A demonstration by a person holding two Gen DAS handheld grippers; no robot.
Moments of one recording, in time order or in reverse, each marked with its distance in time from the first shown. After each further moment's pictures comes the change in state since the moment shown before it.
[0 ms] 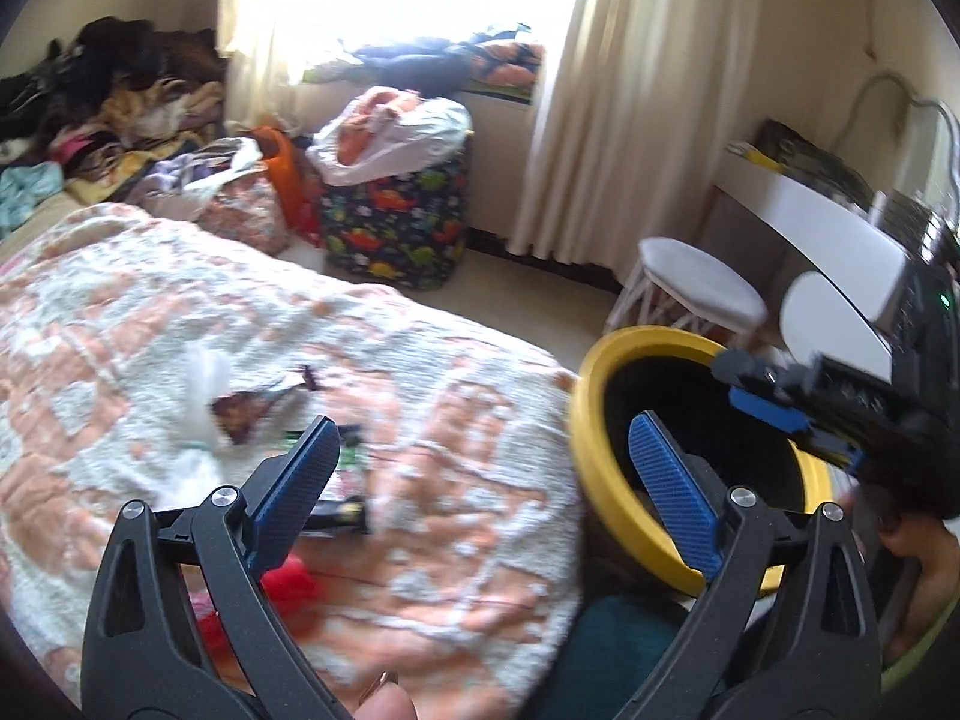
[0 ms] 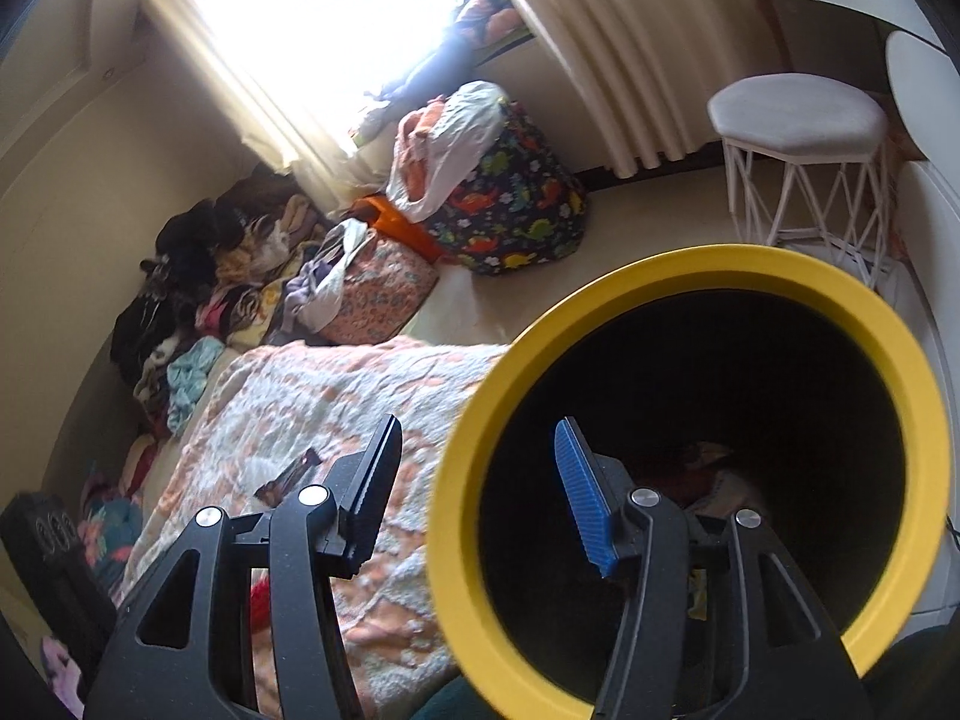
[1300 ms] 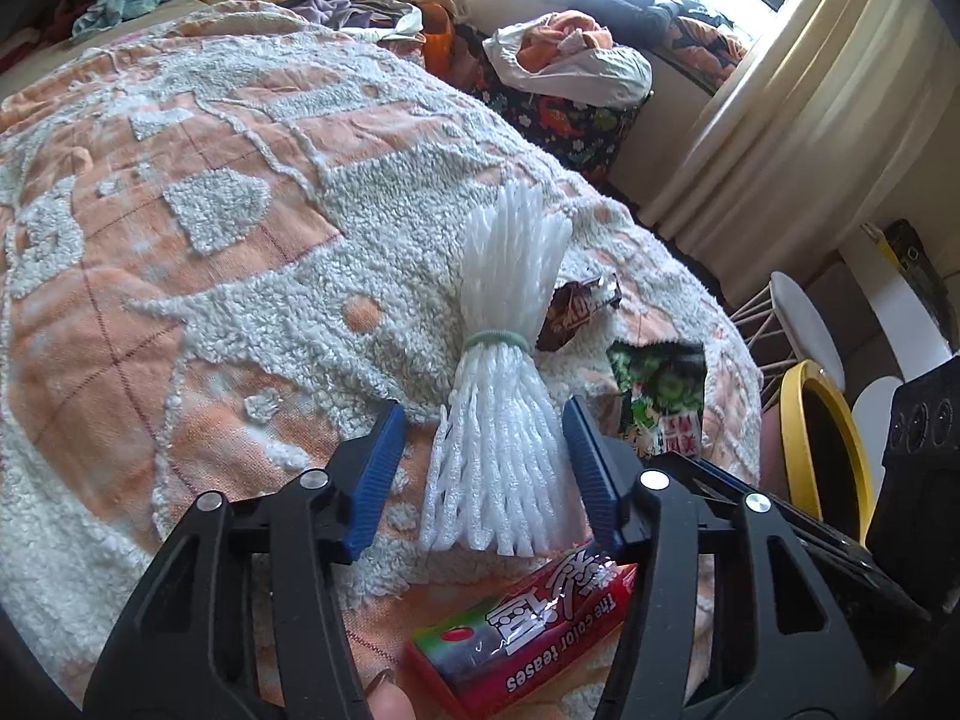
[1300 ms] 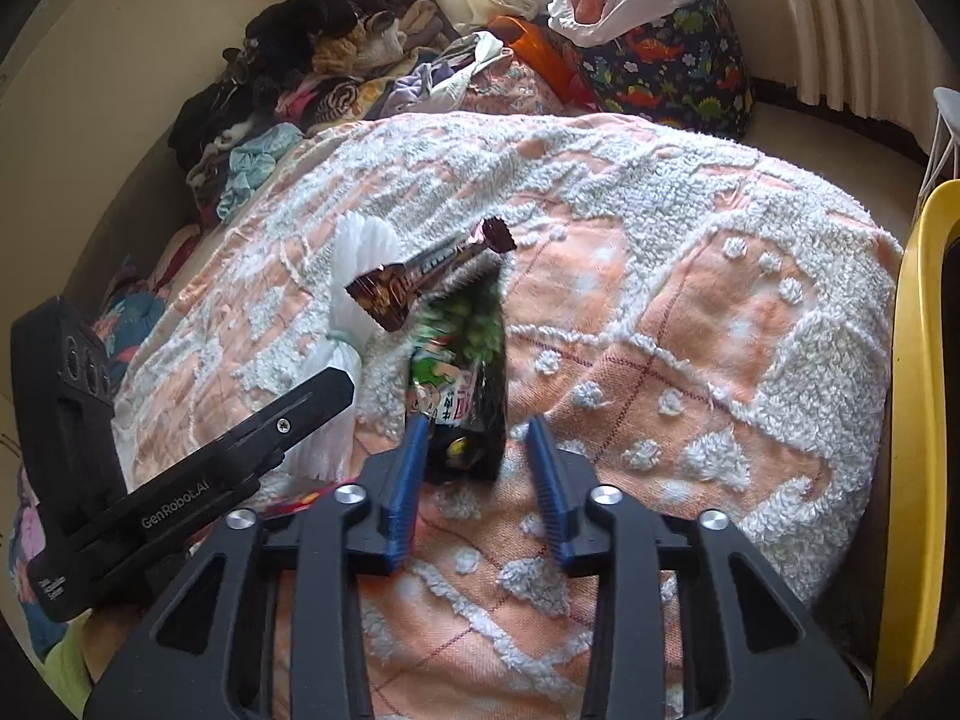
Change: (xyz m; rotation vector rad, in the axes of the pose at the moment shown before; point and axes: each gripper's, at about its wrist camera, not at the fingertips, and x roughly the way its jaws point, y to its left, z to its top) left arm 0.021 0.149 -0.041 -0.366 0.195 0.117; right arm 0.134 0.131 -0.084 -0.297 0.381 0.136
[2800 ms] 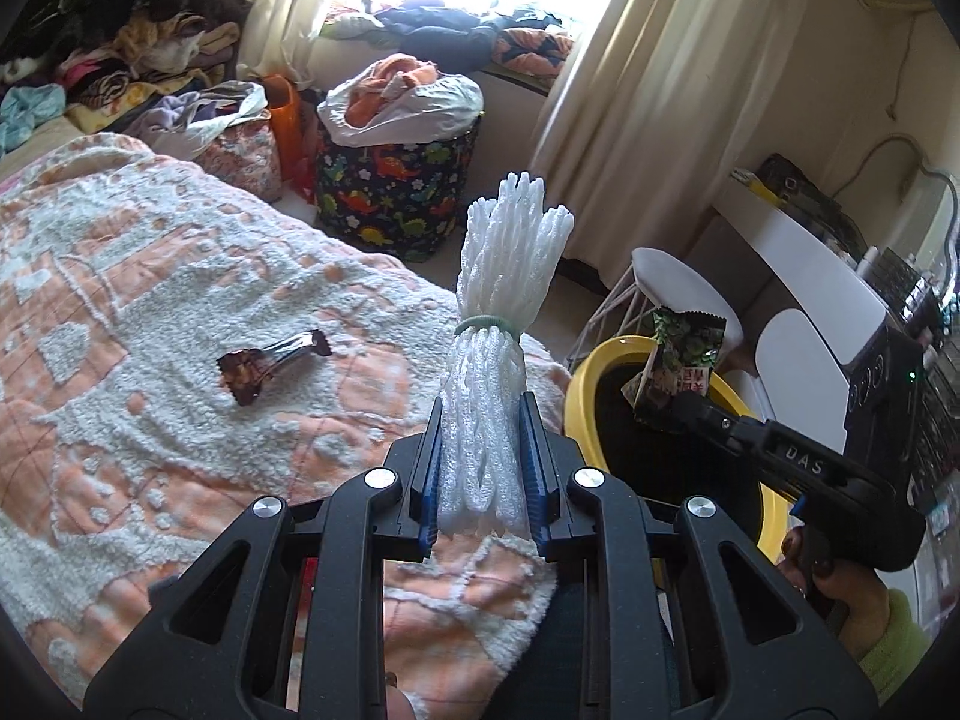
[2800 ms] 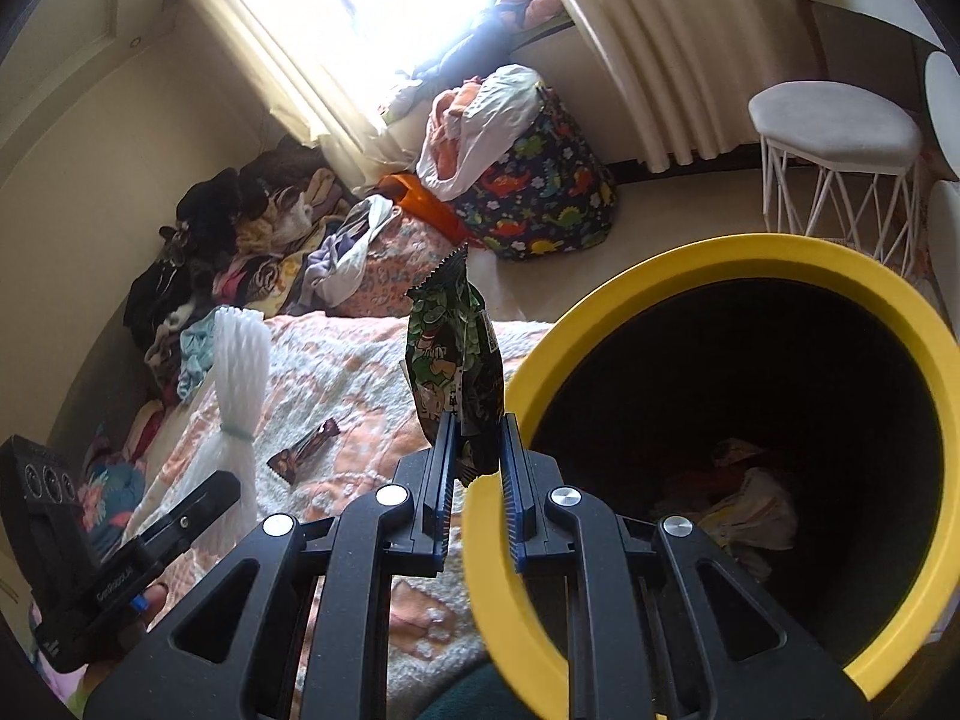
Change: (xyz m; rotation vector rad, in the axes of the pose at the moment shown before) left arm -0.052 -0.128 -0.010 0.252 -0.102 -0.215; right arm -0.157 -0.115 -0.015 0.237 -0.355 -0.110
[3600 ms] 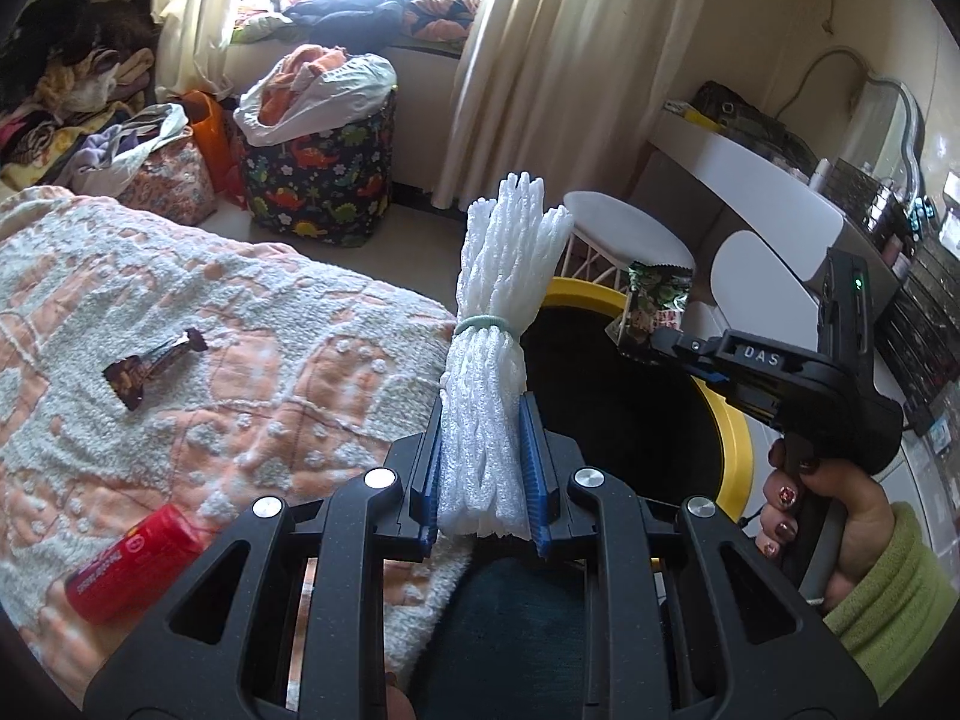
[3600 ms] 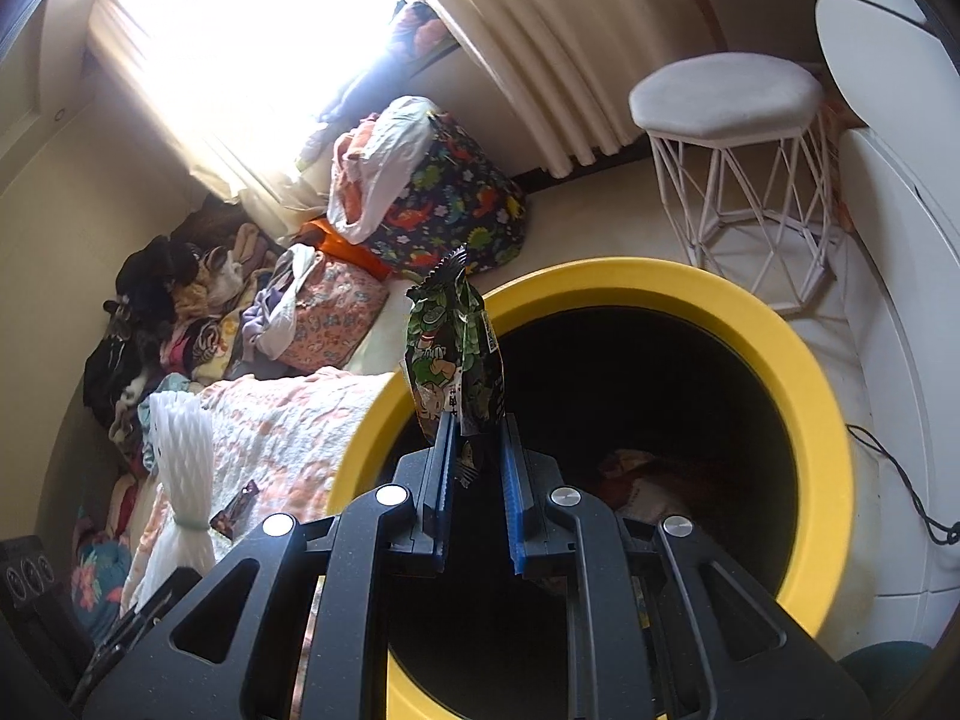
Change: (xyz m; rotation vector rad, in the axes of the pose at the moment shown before) left arm 0.026 -0.070 -0.022 0.168 0.079 -0.078; right arm -0.032 -0.082 0.014 0.174 -0.039 -0.127
